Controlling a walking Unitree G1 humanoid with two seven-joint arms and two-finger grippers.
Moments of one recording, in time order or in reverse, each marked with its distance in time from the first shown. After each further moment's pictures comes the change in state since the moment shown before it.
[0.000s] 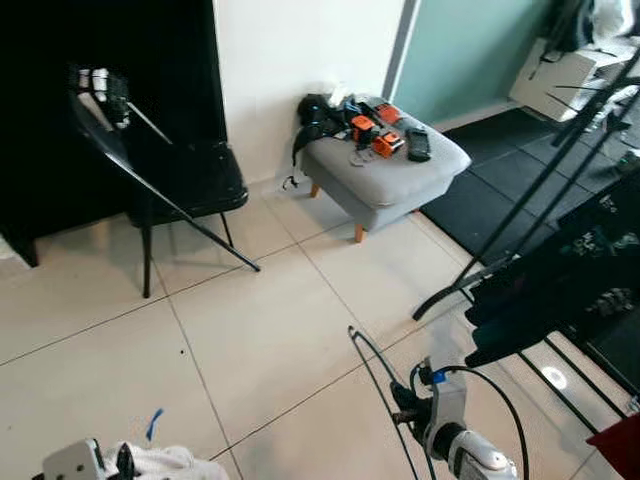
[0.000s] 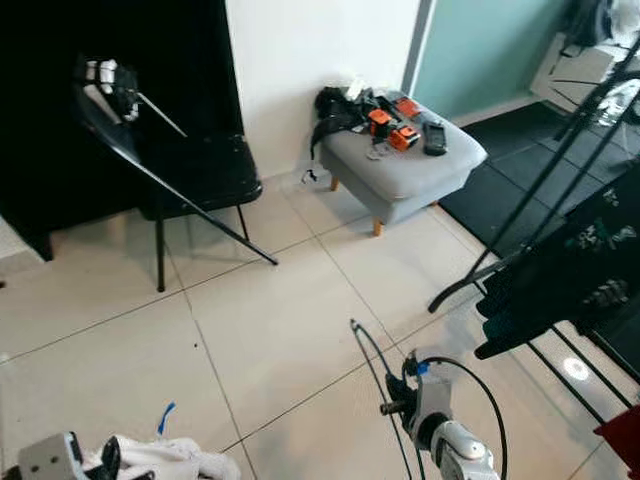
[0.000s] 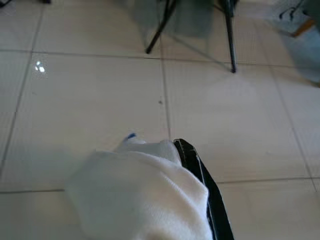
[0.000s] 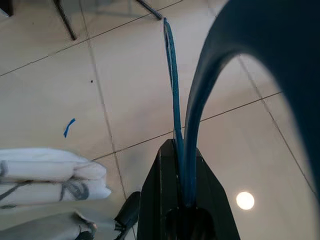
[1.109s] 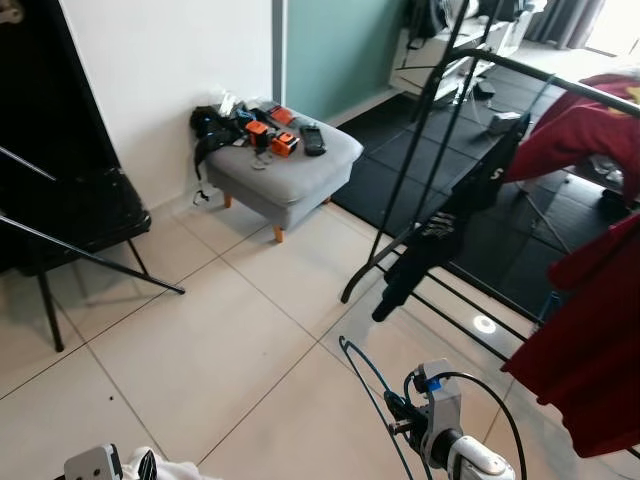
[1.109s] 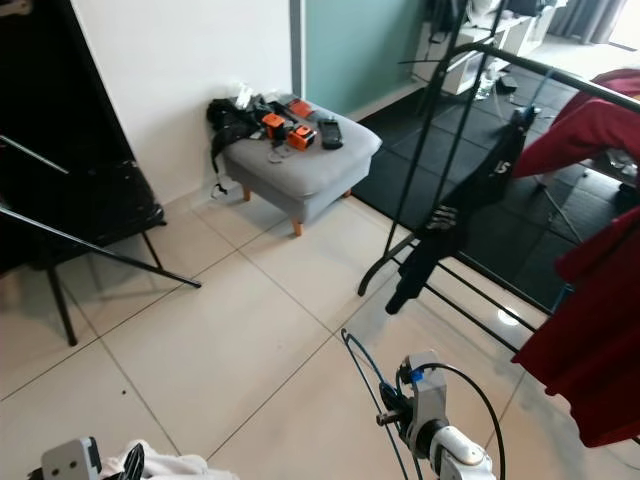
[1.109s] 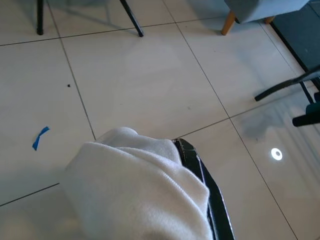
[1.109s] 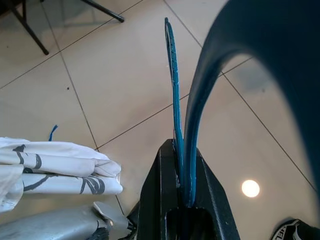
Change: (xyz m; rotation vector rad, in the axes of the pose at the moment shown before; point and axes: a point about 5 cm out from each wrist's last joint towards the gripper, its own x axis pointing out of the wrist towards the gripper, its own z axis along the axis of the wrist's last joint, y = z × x) left arm -0.016 -0.038 -0.032 -0.060 0.086 -0.141; right arm -0.001 0.005 -0.007 -0.034 0.047 0.100
